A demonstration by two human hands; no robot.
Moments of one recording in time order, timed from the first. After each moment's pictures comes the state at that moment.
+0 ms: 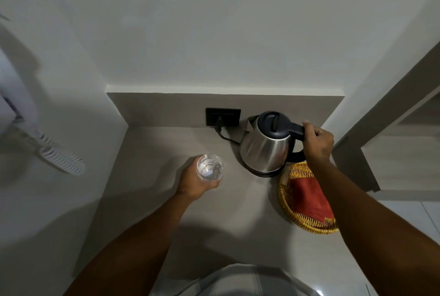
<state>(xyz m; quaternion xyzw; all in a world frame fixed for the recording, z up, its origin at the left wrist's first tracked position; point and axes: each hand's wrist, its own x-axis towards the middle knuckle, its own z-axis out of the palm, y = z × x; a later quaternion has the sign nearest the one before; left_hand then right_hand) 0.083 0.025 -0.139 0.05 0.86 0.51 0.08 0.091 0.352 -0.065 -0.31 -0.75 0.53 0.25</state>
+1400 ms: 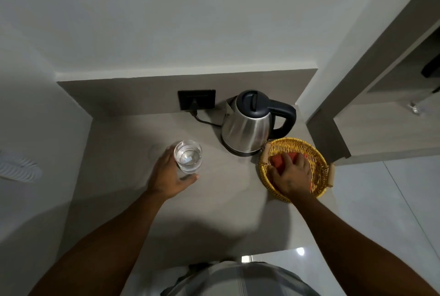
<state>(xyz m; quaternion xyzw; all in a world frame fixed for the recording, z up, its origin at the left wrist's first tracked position) 0.072 -0.006 -0.176 0.22 0.90 0.38 0.05 0.209 0.346 -0.167 -0.32 -0.93 0.17 -0.07</state>
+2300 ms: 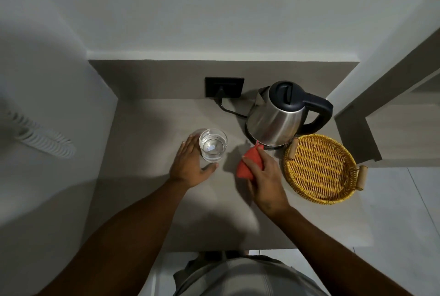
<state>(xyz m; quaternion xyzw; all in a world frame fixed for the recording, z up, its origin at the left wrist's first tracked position) 0.075 -0.011 -0.187 0.21 0.94 0.27 0.06 0.204 0.210 -0.135 -0.04 -0.97 0.25 0.02</state>
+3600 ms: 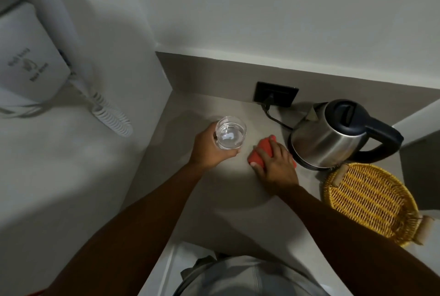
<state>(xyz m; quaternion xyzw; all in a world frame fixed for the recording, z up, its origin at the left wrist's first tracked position) 0.057 -0.038 -0.134 0.02 0.88 0.48 -0.01 0.102 0.193 -0.184 0.07 -0.98 0.14 -0.08</state>
